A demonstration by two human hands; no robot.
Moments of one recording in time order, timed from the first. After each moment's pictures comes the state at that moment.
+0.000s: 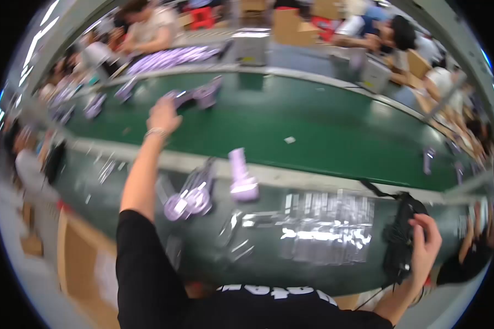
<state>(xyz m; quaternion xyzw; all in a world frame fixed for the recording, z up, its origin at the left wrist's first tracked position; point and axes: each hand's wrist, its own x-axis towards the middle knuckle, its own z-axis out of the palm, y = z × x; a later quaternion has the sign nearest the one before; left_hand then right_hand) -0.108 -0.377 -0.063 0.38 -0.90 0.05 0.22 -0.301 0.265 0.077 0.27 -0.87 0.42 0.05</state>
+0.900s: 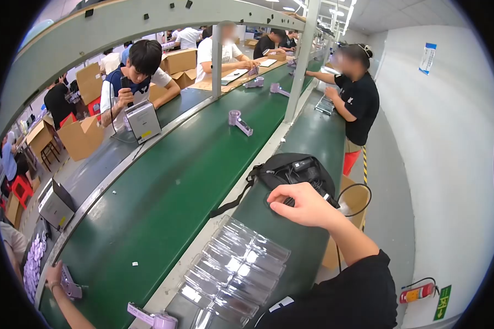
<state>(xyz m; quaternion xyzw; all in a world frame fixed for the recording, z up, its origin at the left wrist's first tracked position) -0.287 -0.593 -0.148 0.35 -0.85 -0.35 0.21 -0.313 0.277 0.057 0.15 -0.90 0.41 0.02</state>
